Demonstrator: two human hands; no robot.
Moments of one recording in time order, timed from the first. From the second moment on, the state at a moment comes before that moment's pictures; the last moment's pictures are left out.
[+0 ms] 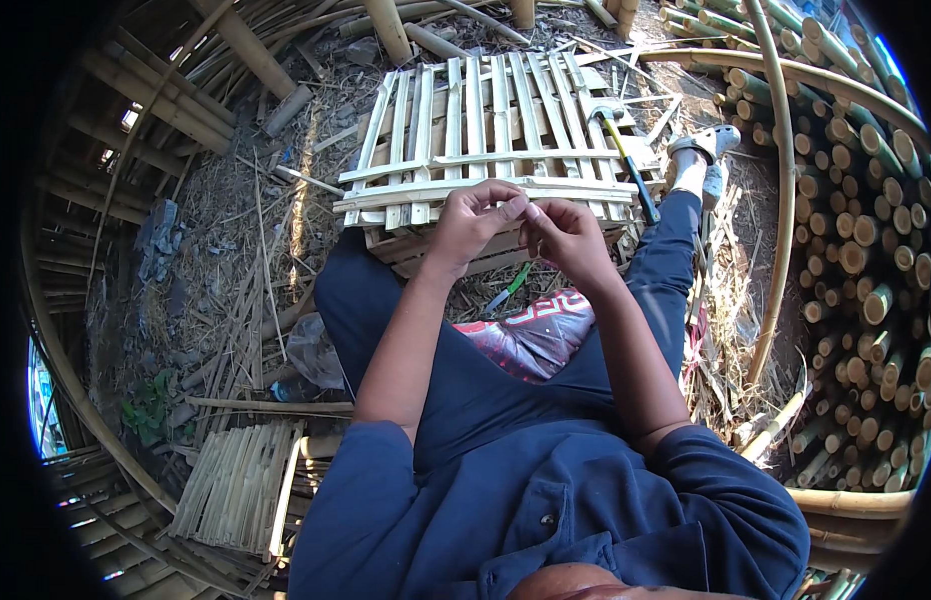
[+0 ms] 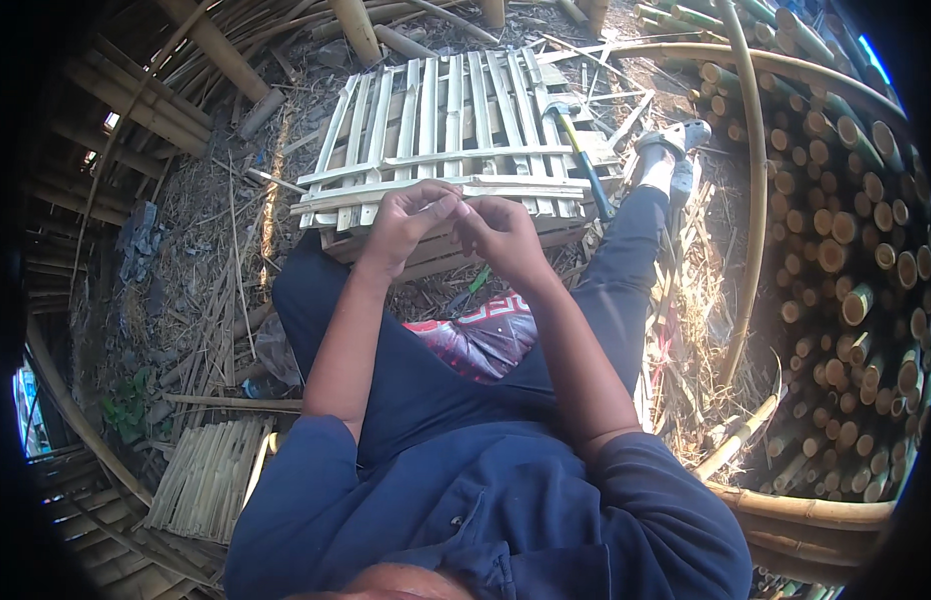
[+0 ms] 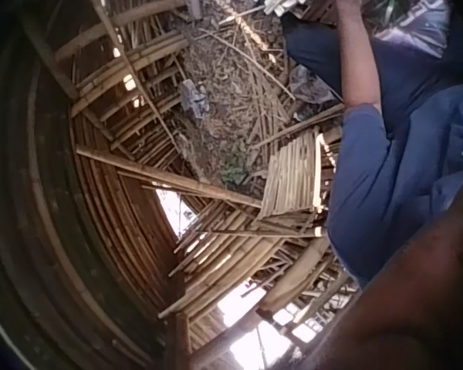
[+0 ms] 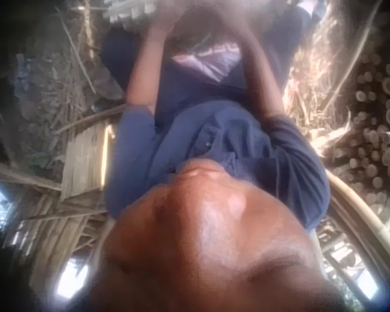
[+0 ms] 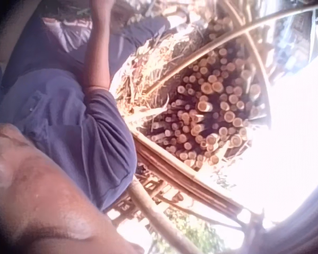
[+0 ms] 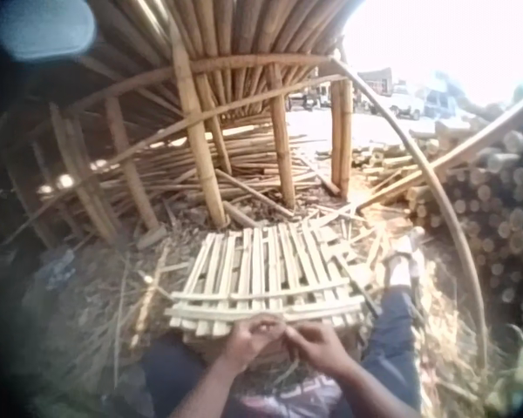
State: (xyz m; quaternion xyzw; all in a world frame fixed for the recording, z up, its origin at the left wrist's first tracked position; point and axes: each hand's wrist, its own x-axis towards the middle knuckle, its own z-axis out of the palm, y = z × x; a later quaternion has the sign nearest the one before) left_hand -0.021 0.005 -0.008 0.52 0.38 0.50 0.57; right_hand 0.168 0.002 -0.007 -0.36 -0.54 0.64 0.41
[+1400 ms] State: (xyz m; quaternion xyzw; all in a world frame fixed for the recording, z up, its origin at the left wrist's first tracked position) left_hand -0.230 -0.478 -0.274 0.04 0.98 0.11 0.14; right_hand -0.027 -0.169 -0.011 -0.12 -0.67 0.73 0.09
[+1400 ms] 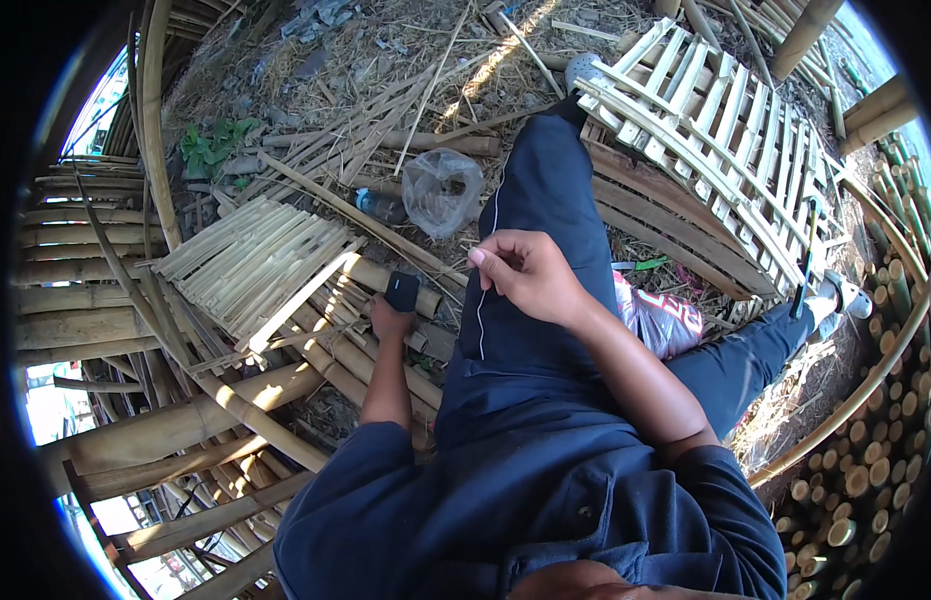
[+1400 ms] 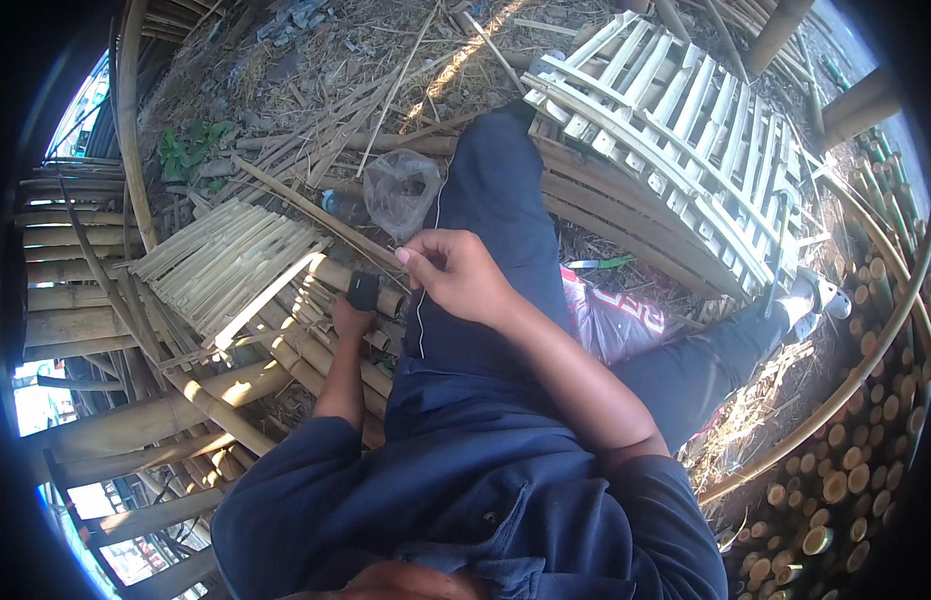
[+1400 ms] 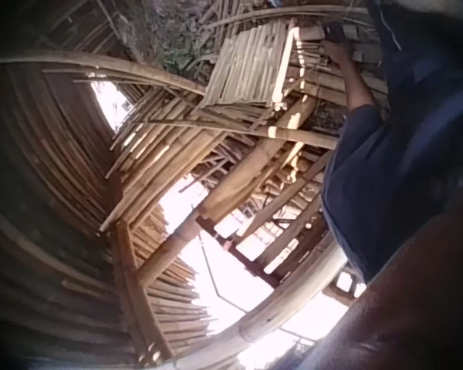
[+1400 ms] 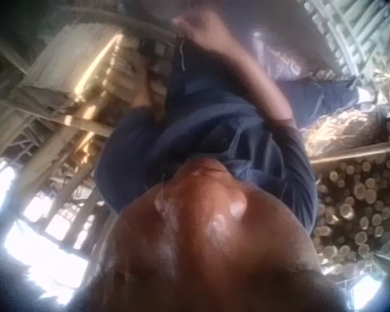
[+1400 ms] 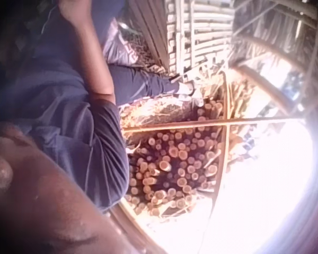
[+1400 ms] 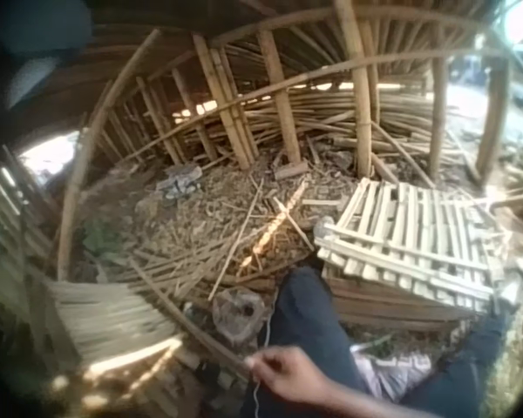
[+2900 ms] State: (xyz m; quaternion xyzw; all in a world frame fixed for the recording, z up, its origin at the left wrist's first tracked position) left_hand -0.196 -0.309 -0.023 0.32 0.41 0.74 0.42; right_hand 0.008 -0.136 0.020 -0.16 -0.62 0.75 0.17
